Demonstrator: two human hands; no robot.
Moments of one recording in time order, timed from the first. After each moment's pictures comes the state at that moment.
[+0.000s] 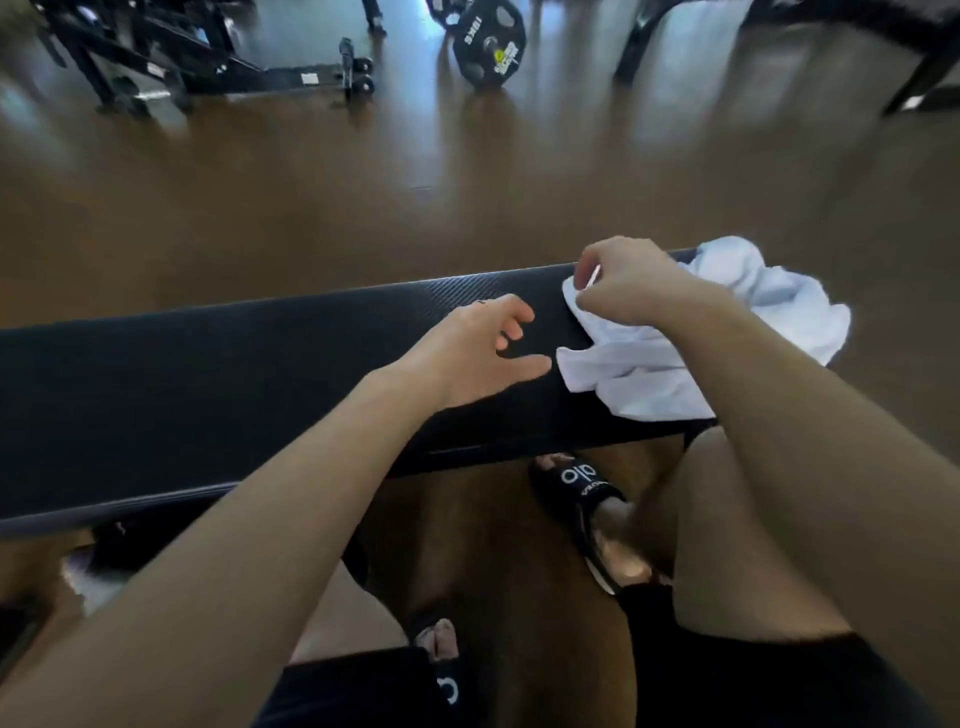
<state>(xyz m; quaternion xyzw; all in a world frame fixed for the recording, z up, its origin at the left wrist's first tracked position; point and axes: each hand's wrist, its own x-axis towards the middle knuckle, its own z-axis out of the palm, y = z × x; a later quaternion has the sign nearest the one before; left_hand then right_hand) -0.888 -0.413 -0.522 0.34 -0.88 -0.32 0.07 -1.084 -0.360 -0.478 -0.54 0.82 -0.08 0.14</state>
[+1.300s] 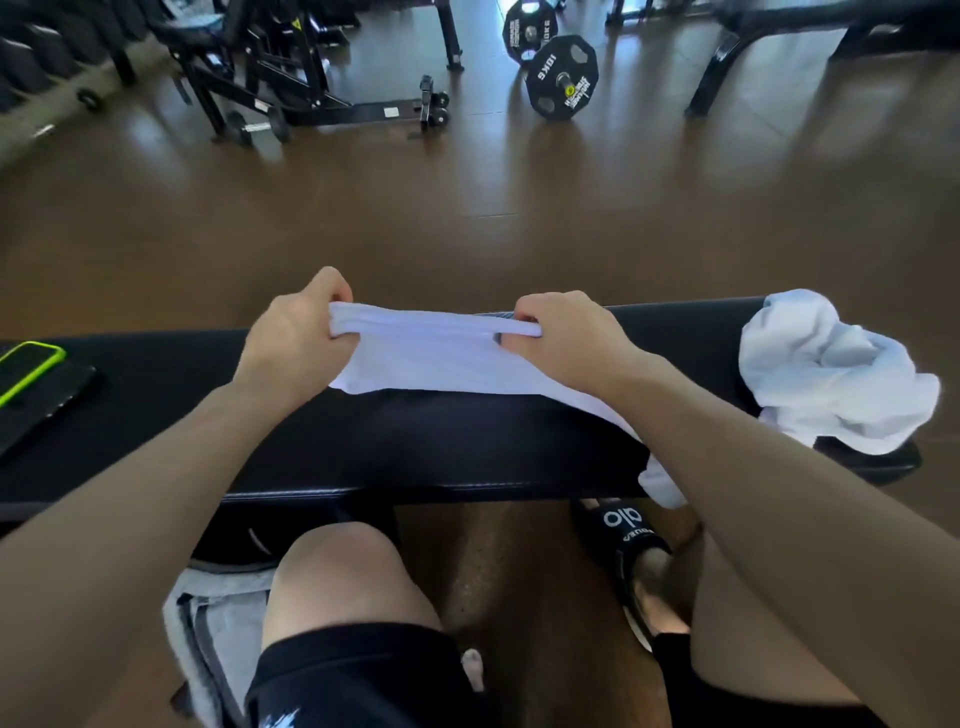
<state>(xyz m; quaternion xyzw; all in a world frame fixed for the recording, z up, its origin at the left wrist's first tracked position) -0.746 -0.474 -0.483 0.56 -0.80 -0.07 0.21 -1.016 -0.403 -0.504 -0.67 0.70 -0.21 0.13</state>
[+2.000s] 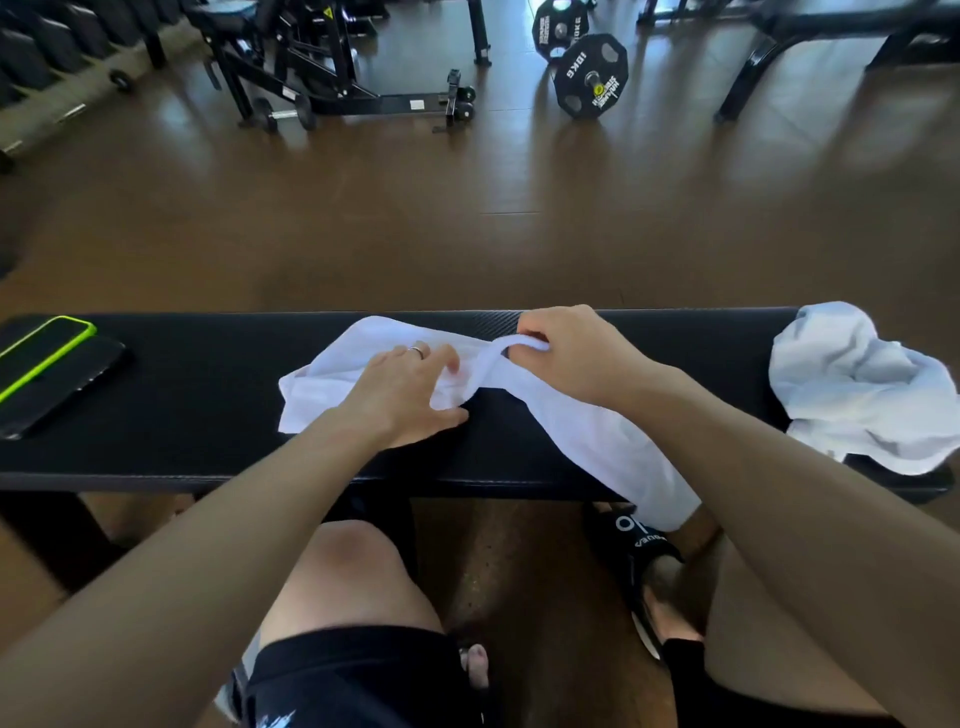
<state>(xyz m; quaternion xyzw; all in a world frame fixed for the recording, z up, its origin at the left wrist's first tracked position) -0.780 -0.453 -0.540 0.49 -0.87 -0.08 0.00 -1.002 -0.401 -0.509 -0.72 0.64 -0.22 0.17</state>
